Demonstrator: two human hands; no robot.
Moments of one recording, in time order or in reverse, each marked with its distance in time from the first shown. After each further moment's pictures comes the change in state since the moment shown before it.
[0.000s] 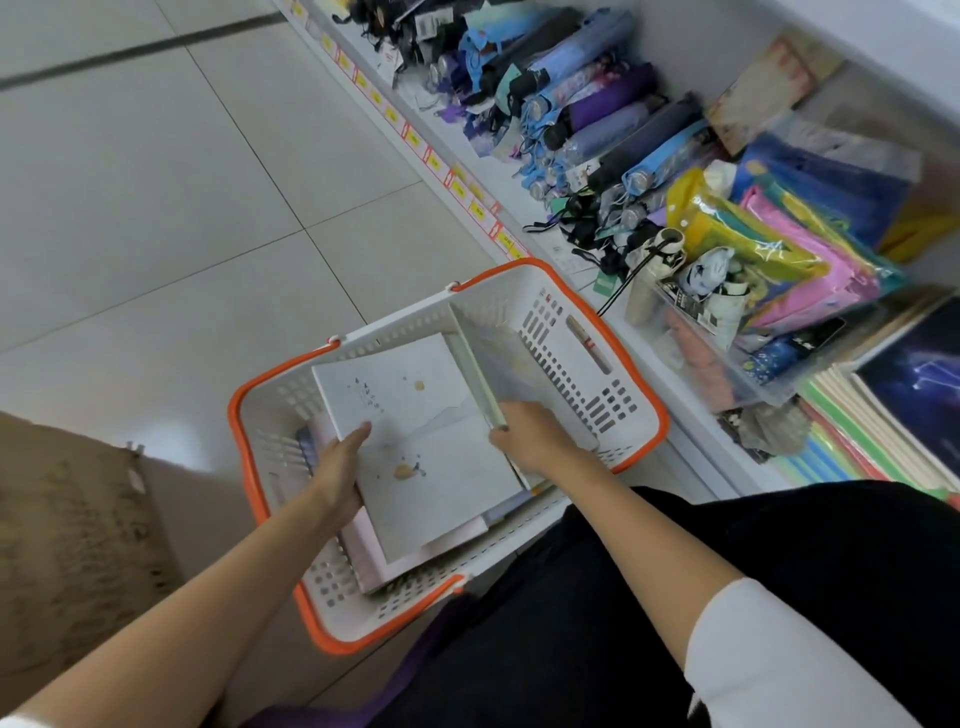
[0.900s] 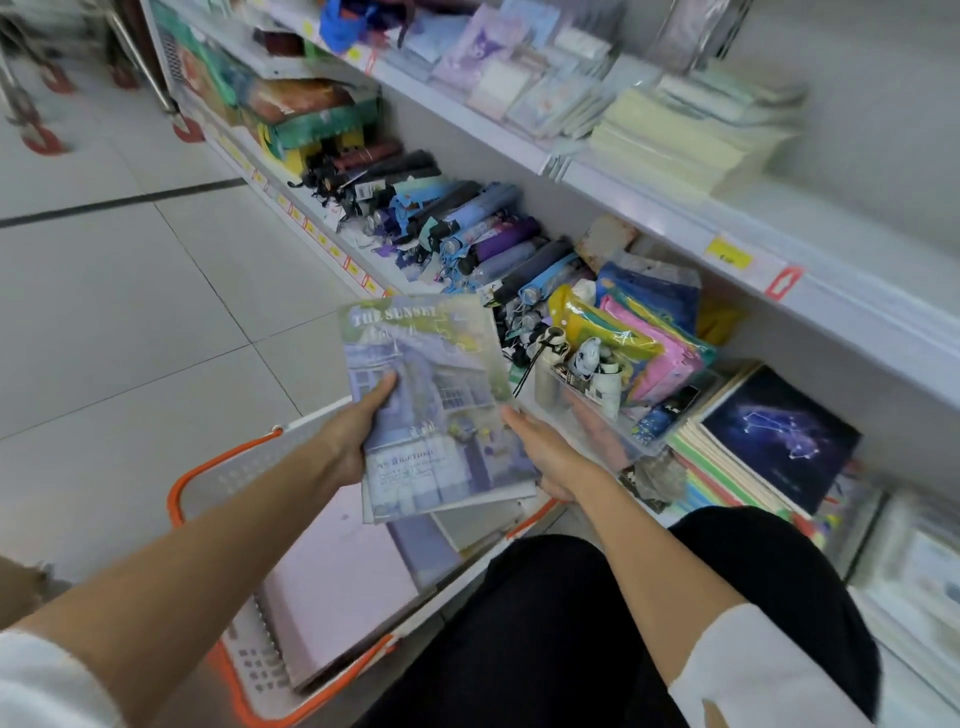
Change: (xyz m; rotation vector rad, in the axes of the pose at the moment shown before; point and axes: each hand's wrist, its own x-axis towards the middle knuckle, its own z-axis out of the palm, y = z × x) left_hand -0.080 0.103 0.125 0.073 -0.346 0.044; right_hand -0.086 0.014 -0.105 0.929 0.126 0.114
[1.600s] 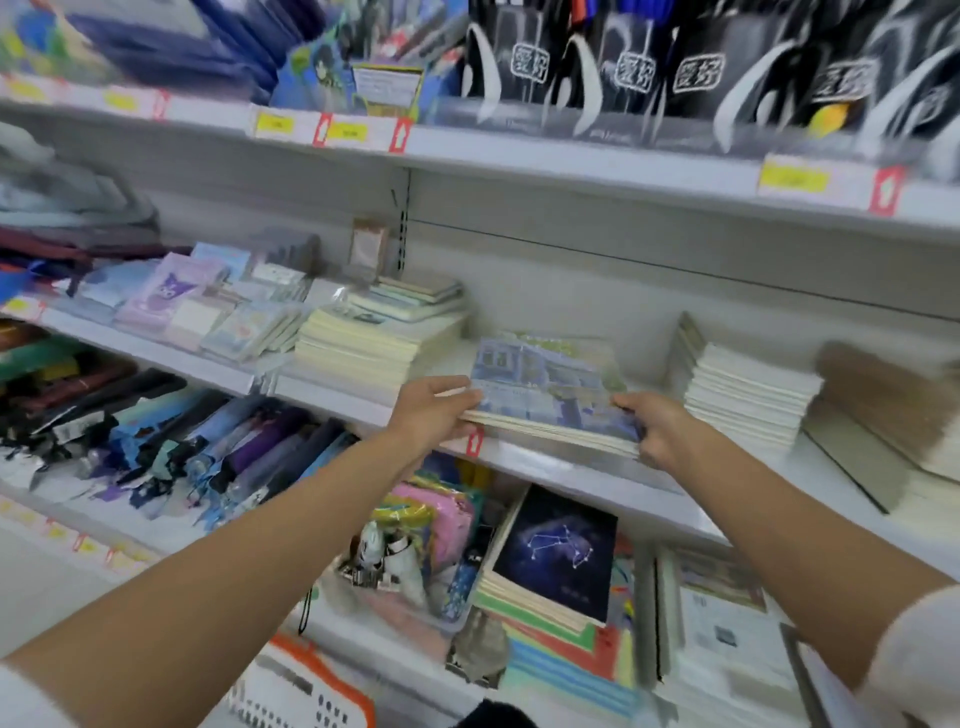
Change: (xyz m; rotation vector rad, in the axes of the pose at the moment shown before) left_hand -0.049 0.072 0.396 0.411 -0.509 0.530; right_hand -0.162 -0.115 -0.358 0.549 0.886 -0.311
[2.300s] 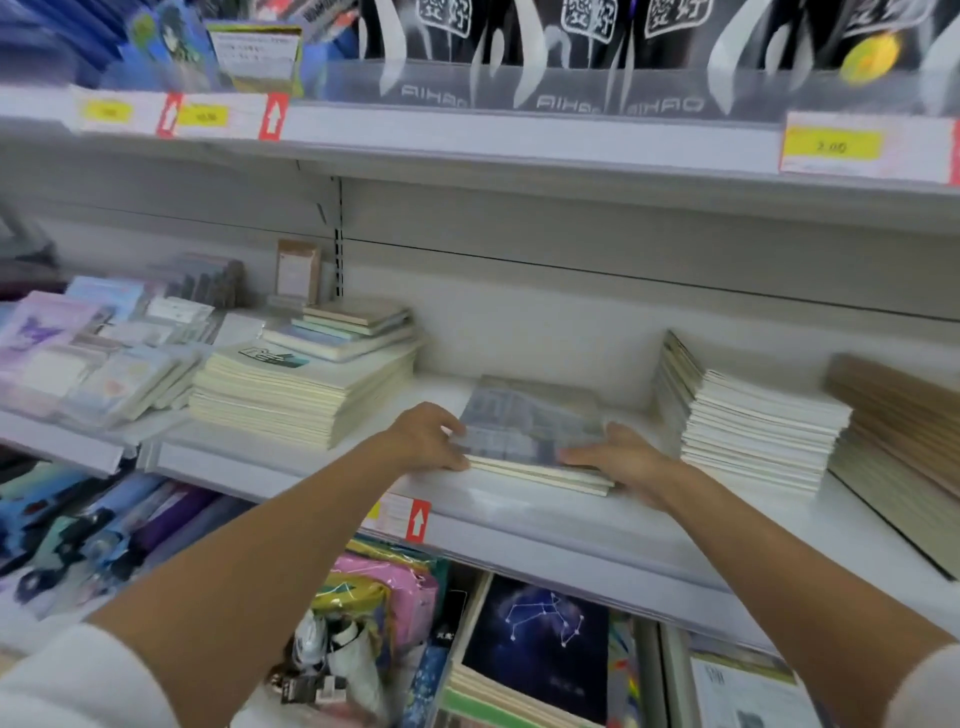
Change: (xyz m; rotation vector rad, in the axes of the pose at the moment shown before) left_hand 0.158 -0.031 0.044 0.880 -0.225 0.080; right_hand 0.080 0.005 -0.015 -0.532 -0.158 -0.129
